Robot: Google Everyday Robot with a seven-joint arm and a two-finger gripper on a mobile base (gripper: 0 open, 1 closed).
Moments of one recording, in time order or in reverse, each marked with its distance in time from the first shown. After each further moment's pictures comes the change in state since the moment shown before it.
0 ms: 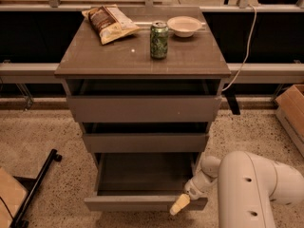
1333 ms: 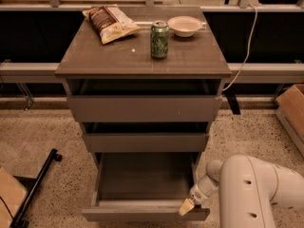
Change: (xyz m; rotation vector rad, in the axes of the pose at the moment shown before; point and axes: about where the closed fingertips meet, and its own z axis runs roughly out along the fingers) arm 0.028 -0.010 -0.001 -0.018 0.013 0.092
